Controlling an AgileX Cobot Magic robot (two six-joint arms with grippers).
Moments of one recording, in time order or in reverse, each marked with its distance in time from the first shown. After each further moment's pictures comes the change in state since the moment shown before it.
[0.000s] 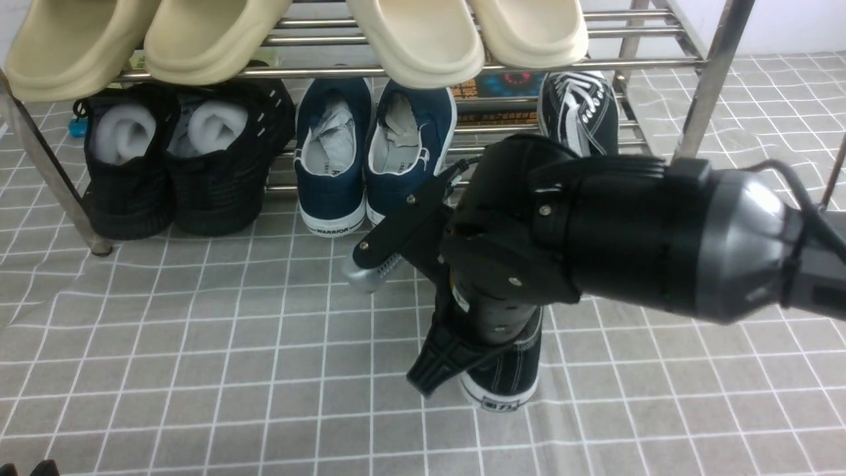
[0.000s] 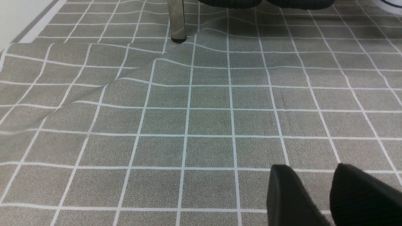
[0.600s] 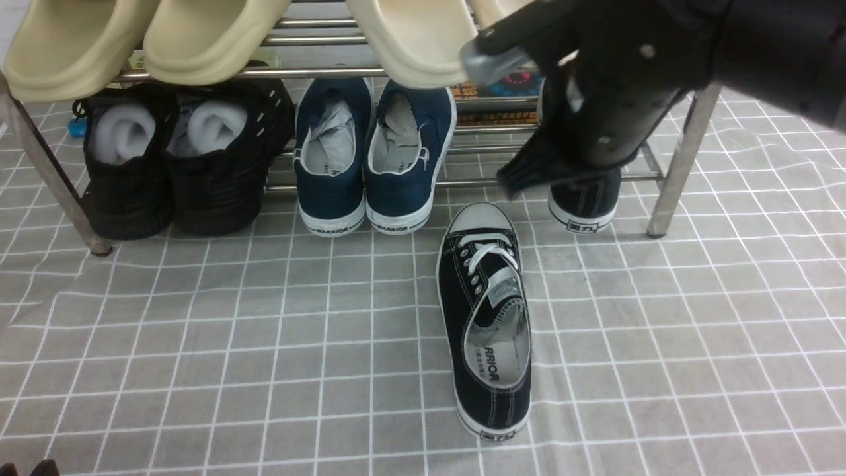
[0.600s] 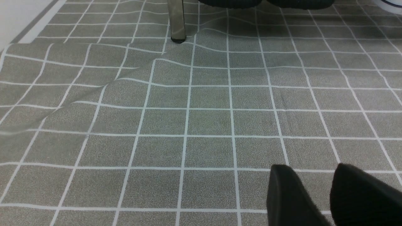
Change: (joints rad) right arm -0.280 -0.042 -0.233 -0.066 0.117 0.012; left arm 0.000 0.000 0.000 0.000 0.000 0.000
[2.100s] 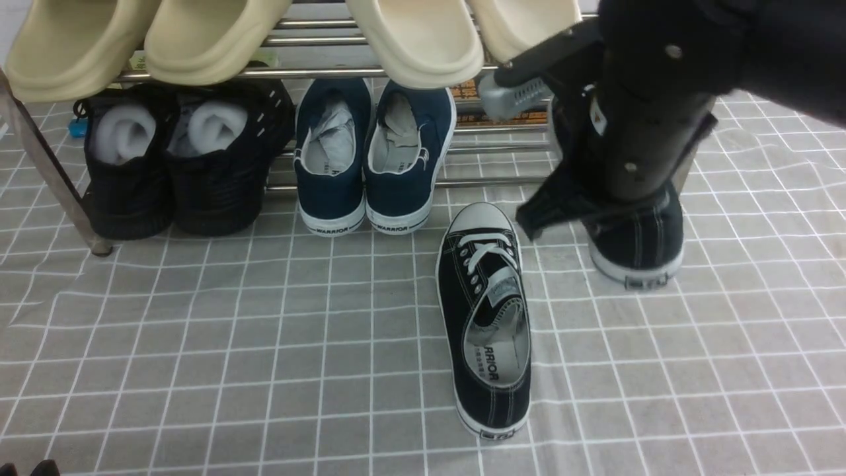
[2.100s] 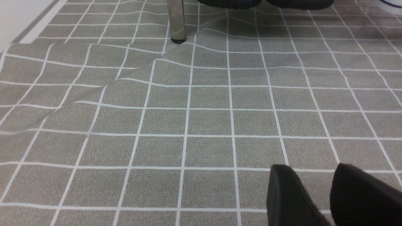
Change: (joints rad) right arm 0.073 -0.102 0.122 0.106 0.134 -0.017; left arm 0.000 0.000 0.000 0.000 0.000 0.000
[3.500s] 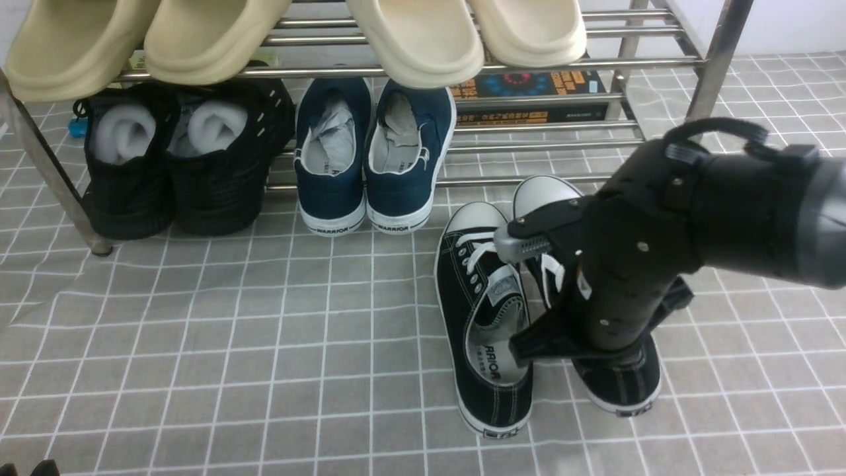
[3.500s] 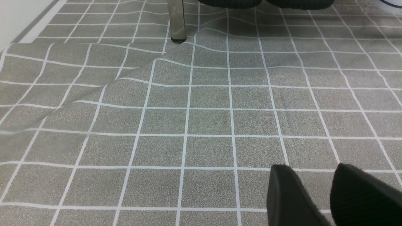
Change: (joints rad) right arm -0.046 0.086 0.357 0.097 -0.354 0.206; left arm 0.000 0.000 0.000 0.000 0.000 0.000
